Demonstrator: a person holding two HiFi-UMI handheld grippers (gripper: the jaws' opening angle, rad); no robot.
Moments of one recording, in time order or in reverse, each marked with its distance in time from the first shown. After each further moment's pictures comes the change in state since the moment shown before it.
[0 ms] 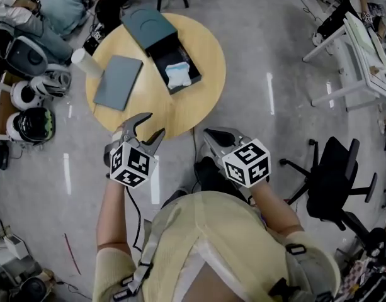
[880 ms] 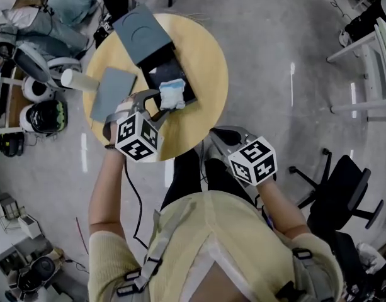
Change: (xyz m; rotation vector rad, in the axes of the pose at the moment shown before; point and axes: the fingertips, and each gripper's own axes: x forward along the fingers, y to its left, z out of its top) left arm 0.140 0.090 0.046 0.193 0.253 -0.092; right arm 0.040 -0.125 0.021 0.054 0.081 0.139
